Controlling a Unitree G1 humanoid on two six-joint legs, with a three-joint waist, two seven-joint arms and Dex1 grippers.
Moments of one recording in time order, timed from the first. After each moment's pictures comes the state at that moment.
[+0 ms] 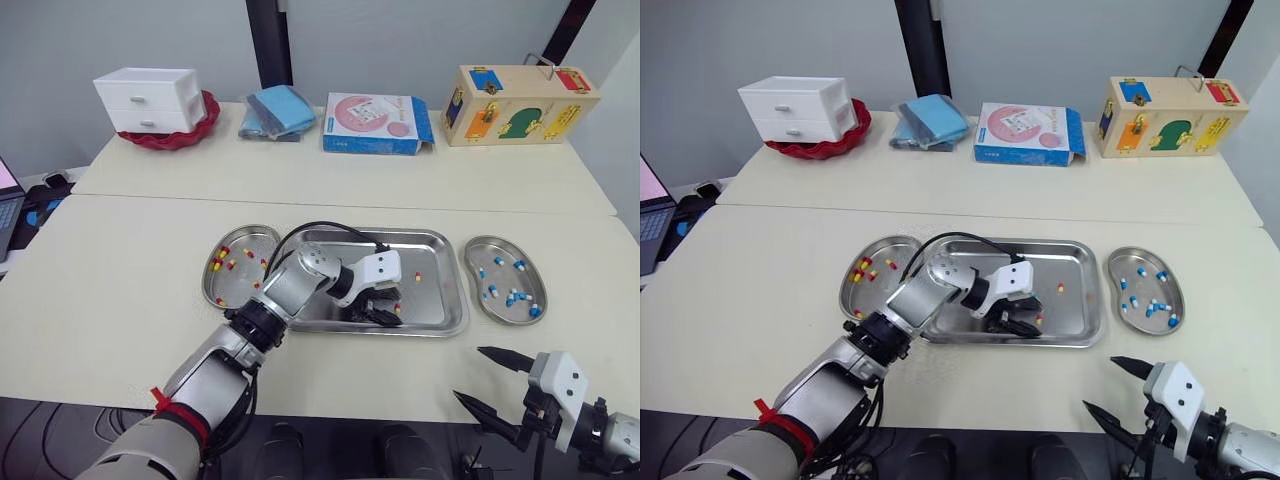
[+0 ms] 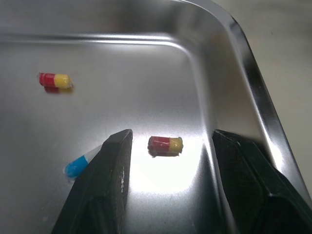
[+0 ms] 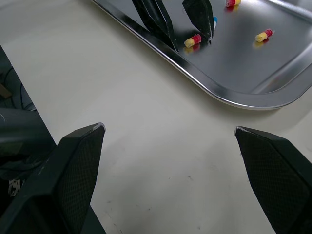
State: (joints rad) left arm -0.83 0.22 -0.55 0.42 -0.01 0.34 -1.19; right arm 0.63 -0.65 -0.29 -0.62 0.38 0.21 0.87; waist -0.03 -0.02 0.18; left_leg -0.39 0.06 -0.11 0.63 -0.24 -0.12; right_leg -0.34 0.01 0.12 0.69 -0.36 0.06
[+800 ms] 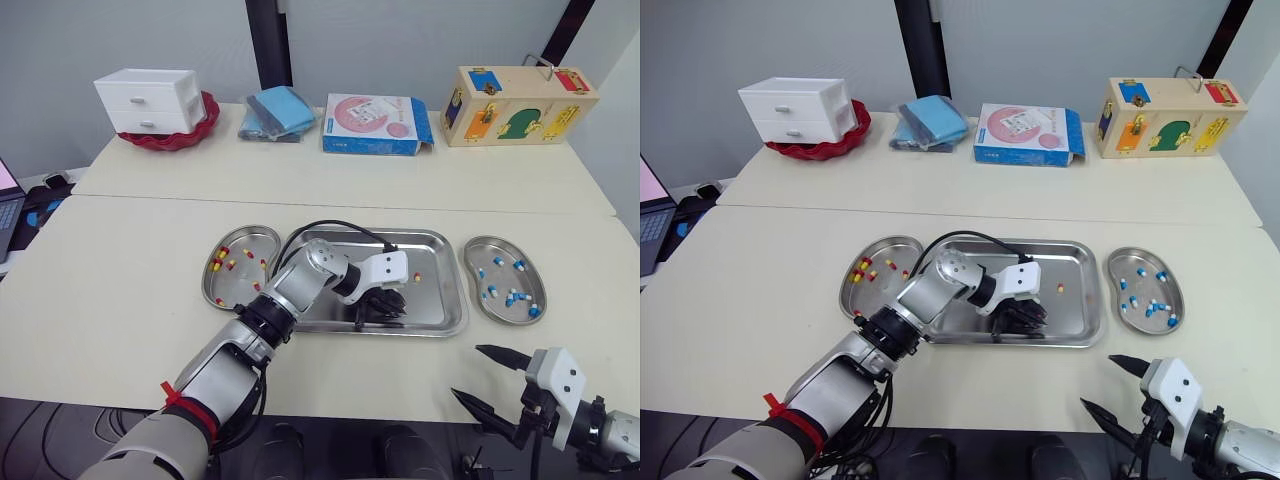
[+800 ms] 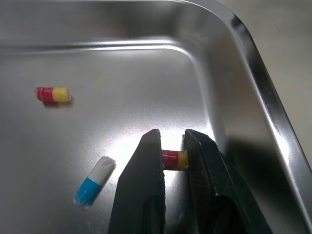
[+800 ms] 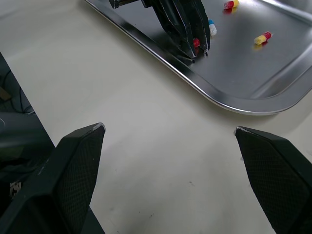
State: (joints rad) left arm -0.86 0.19 -0.54 0.48 0.05 0.30 -1.21; right arm 0.62 -0.65 -0.29 -0.66 0.39 0.27 0.85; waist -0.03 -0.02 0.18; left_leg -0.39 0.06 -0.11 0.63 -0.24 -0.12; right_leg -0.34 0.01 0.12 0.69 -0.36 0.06
